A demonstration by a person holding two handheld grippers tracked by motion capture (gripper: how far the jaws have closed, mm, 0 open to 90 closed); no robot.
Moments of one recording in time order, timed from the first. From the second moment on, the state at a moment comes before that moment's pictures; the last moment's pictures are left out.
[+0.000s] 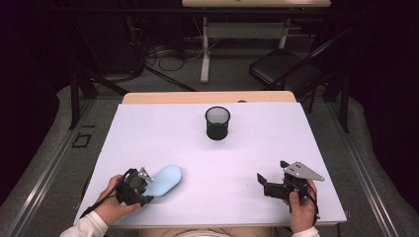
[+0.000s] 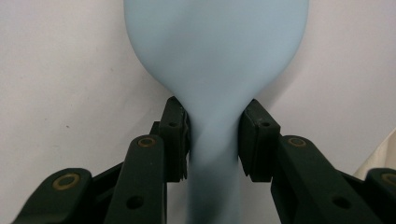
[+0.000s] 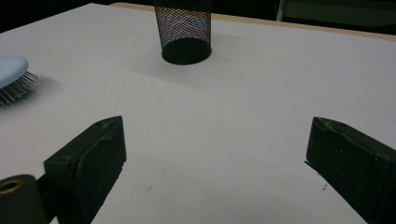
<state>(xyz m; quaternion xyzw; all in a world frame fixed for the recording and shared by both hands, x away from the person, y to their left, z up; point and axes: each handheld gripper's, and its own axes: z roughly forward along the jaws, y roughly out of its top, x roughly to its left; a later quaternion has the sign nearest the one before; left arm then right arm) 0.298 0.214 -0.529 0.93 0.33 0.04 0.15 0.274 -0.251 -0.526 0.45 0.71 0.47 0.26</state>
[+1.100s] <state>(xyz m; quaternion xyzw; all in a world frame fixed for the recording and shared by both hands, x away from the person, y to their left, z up) 0.293 0.221 -0.531 0.92 0.34 0.05 0.18 0.274 -0.250 -0.527 0.45 0.71 0.47 0.26</state>
